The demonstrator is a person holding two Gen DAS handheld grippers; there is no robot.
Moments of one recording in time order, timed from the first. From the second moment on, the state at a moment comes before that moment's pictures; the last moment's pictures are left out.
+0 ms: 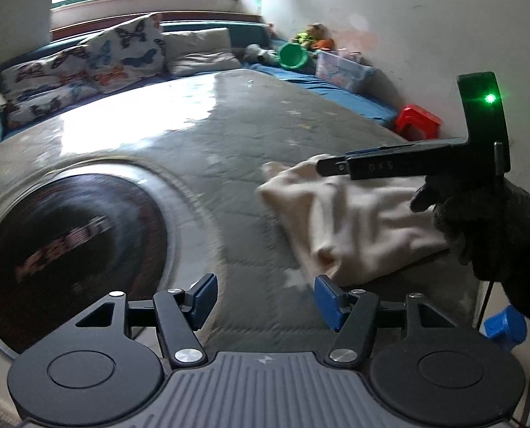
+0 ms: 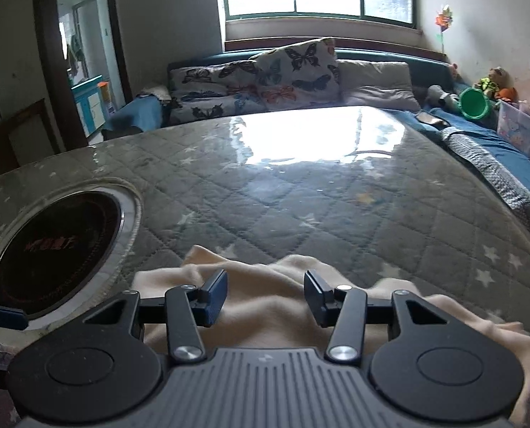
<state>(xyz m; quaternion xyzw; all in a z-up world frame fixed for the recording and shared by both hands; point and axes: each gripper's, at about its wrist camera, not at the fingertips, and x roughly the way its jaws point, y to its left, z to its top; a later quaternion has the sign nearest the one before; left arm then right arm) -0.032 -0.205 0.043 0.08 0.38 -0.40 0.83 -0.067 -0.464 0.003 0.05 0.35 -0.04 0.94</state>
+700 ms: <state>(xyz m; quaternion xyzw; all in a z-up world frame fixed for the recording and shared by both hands) -0.037 -0.271 0.039 0.11 0.37 -0.45 0.81 -0.143 -0.492 -0.009 0.05 0.33 -0.10 0.94</state>
